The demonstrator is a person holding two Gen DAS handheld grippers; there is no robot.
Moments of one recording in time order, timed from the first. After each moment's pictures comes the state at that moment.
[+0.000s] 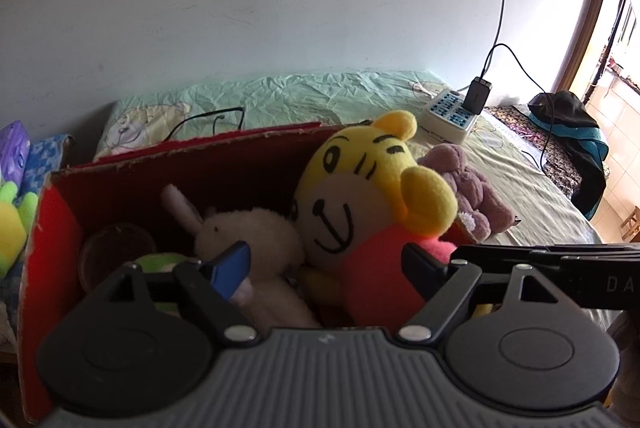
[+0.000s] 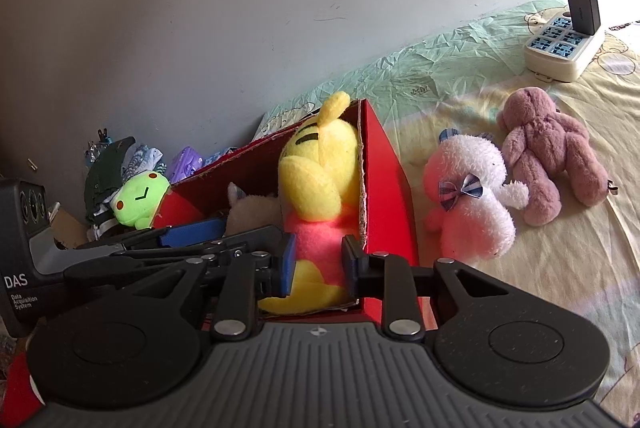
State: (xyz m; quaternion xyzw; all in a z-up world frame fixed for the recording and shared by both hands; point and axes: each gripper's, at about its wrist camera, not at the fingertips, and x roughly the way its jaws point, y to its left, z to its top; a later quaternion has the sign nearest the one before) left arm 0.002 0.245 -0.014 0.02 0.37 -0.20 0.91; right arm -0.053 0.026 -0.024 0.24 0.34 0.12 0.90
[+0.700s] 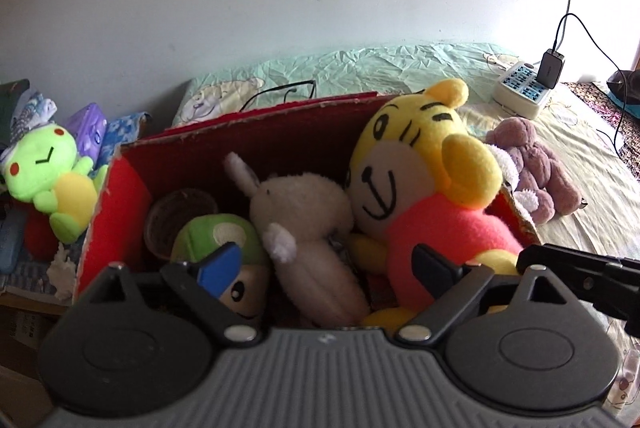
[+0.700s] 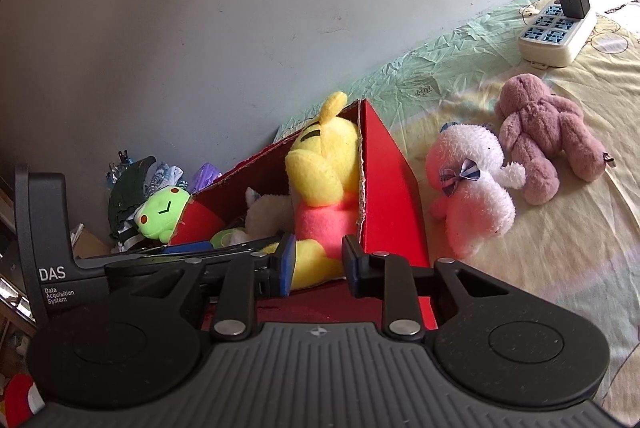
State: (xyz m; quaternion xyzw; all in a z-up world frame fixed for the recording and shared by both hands) left arm -0.015 0.224 -0.009 0.08 0.40 -0.07 0.91; right arm -0.077 0.015 -0.027 0.28 0.31 0.14 0.90
